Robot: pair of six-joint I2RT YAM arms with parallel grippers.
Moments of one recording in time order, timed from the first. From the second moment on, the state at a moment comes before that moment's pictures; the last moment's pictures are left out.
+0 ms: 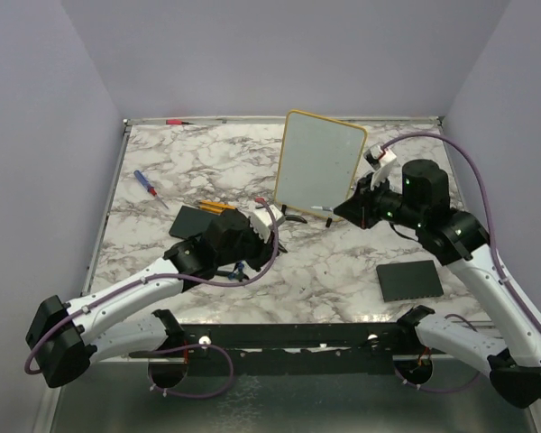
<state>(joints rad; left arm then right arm) -0.88 1.00 0.71 -0.21 0.19 -0.06 0.51 1.00 1.21 -0.69 -0.40 0.12</state>
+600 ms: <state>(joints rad) -1.03 1.10 0.50 -0.04 -0.21 -0.57 0.51 0.78 0.84 -0.26 0.07 0.31</state>
